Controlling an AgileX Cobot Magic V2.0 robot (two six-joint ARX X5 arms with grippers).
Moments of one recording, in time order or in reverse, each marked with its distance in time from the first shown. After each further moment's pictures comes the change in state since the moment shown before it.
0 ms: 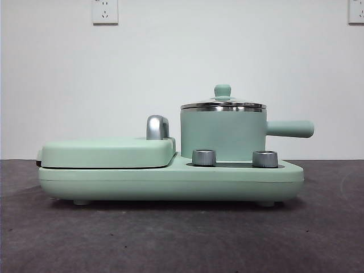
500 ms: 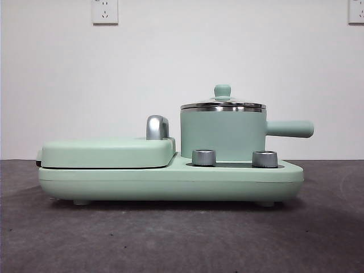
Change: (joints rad) left arm 0.000 0.000 0.000 0.000 0.000 0.000; right arm -0.258 -0.436 -0.587 0.375 0.008 -0.003
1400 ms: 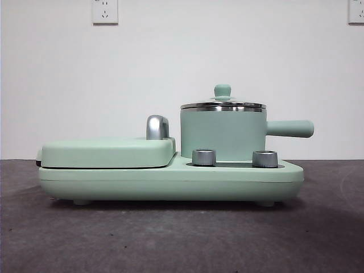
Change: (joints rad) left arm 0.000 0.000 0.000 -0.001 0.000 0.000; right arm -0.006 0.005 -0.037 0.106 -0.001 0.000
